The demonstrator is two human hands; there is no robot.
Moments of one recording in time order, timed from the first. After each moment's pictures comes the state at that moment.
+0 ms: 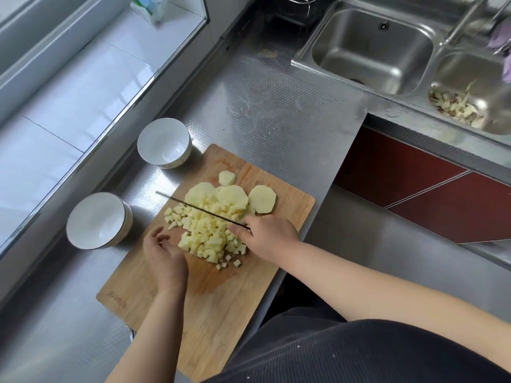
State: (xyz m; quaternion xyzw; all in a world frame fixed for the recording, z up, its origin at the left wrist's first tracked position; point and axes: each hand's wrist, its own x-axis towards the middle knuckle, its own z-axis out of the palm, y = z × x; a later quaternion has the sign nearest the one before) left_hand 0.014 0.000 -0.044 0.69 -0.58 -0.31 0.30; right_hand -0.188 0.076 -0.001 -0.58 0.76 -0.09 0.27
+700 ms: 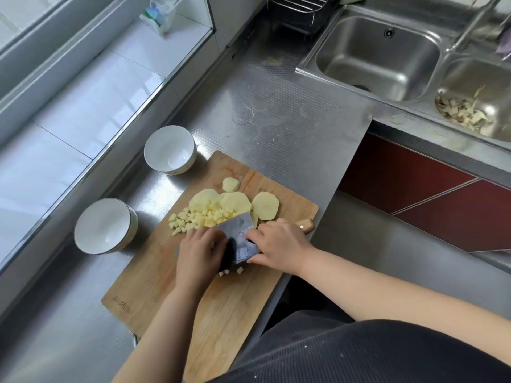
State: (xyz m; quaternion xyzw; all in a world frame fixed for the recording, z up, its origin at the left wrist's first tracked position) left_hand -0.019 0.005 -0.025 0.43 -0.87 -0.18 0.14; right_hand -0.208 0.087 -0.027 -0.76 0.64 -0.11 0.05
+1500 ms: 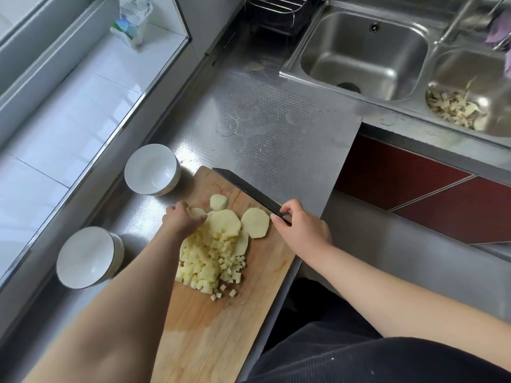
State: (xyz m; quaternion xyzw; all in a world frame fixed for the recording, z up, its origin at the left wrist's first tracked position) left_hand -0.084 -0.136 -0.053 0.63 -0.71 -0.29 -0.16; right_hand -0.279 0.076 -0.009 -0.38 0.86 -0.16 0.30
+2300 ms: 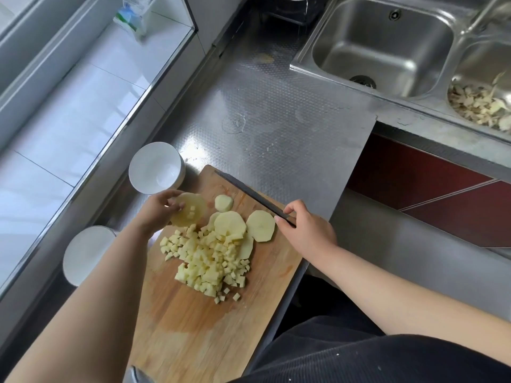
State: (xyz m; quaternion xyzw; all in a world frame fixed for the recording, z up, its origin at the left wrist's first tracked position) left_hand -0.063 -0.178 -0.016 0.60 -0.66 -0.45 -0.04; right_hand -0.291 0.062 -0.013 -0.39 0.85 -0.13 0.32
